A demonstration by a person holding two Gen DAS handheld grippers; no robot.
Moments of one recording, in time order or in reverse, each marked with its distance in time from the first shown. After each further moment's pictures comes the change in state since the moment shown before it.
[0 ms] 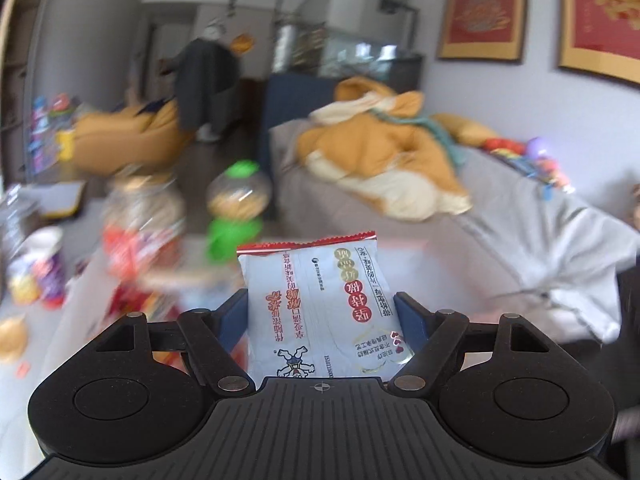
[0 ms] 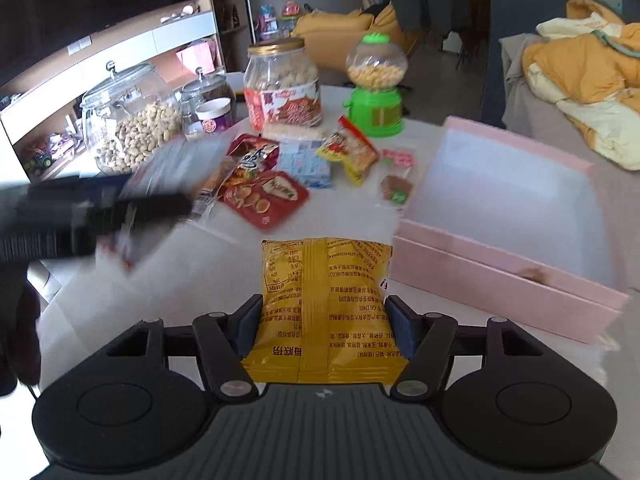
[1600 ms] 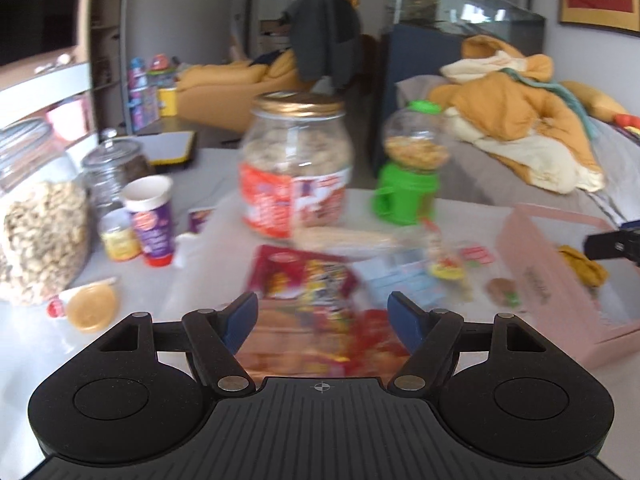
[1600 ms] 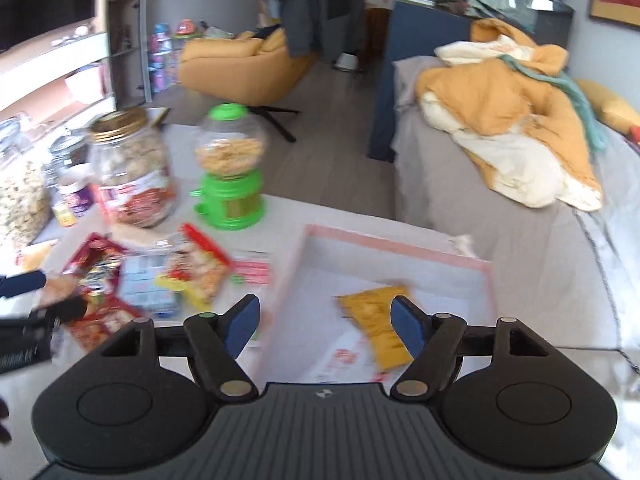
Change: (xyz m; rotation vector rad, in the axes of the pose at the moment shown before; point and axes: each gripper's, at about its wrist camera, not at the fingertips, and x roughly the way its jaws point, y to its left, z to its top) left arm 0.054 0.137 -0.035 -0.101 0.154 0.399; right arm 0.060 -0.037 0.115 0.067 -0.046 -0.281
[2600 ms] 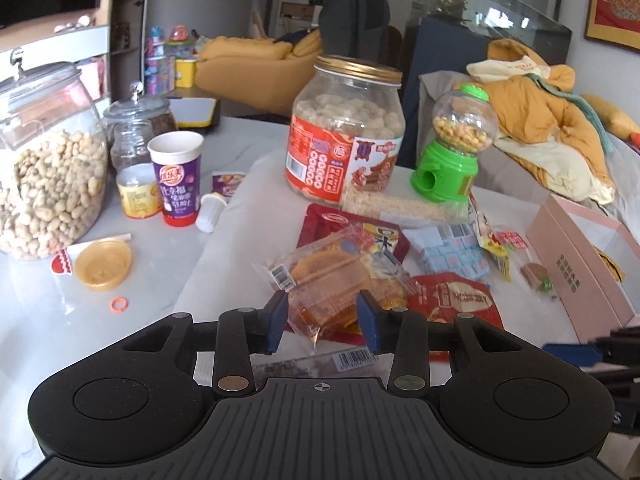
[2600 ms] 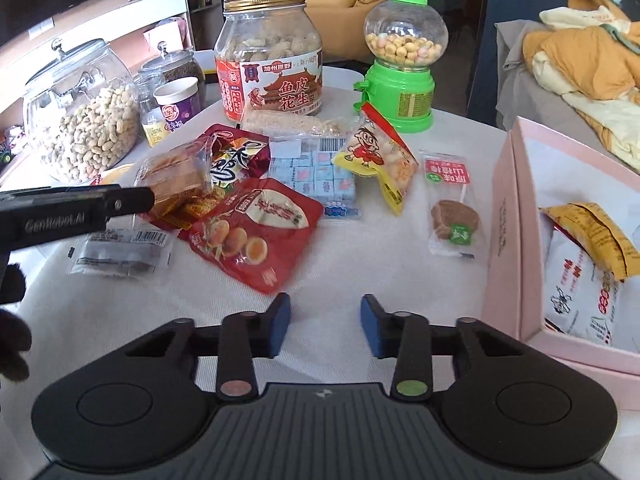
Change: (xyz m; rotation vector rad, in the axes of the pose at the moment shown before) left arm 0.006 0.035 -0.022 -0.092 0.031 -0.019; right arm 0.048 0.095 -0.071 -0.059 0.114 0.211
